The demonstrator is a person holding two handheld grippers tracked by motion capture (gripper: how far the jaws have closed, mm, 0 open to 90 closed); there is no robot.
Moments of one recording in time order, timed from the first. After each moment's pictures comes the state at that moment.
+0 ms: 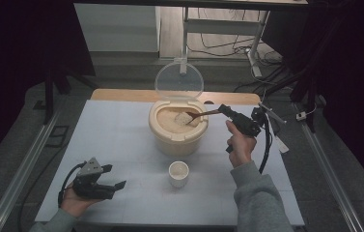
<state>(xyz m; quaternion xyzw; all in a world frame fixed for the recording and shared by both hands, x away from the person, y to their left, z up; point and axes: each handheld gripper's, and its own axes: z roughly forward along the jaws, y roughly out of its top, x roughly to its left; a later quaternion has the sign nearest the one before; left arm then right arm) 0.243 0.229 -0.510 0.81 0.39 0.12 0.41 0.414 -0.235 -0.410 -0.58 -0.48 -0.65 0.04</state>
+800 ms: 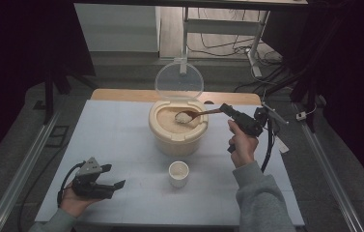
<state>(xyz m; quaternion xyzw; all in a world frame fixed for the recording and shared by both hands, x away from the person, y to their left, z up) 0.243 0.231 -0.510 0.81 0.40 0.13 0.41 0.412 -0.241 -0.407 -0.58 -0.46 -0.66 0.06</state>
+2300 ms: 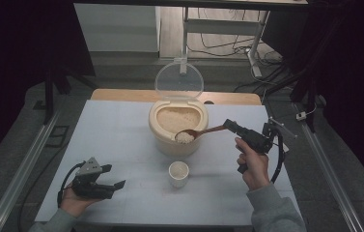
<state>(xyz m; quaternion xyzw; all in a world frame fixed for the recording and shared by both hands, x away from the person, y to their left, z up) 0.243 0.231 -0.510 0.81 0.40 0.12 0.41 0.362 -0.261 -0.412 -0.55 -0.49 -0.66 0.13</state>
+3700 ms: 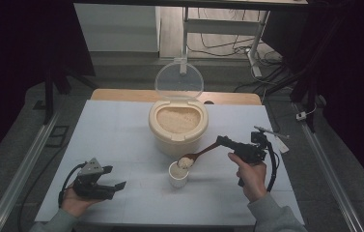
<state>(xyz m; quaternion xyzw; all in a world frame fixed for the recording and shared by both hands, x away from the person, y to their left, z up) 0.244 0.229 -0.515 0.82 0.40 0.11 0.40 0.344 -0.243 -0.421 -0.53 -0.62 -0.57 0.05</state>
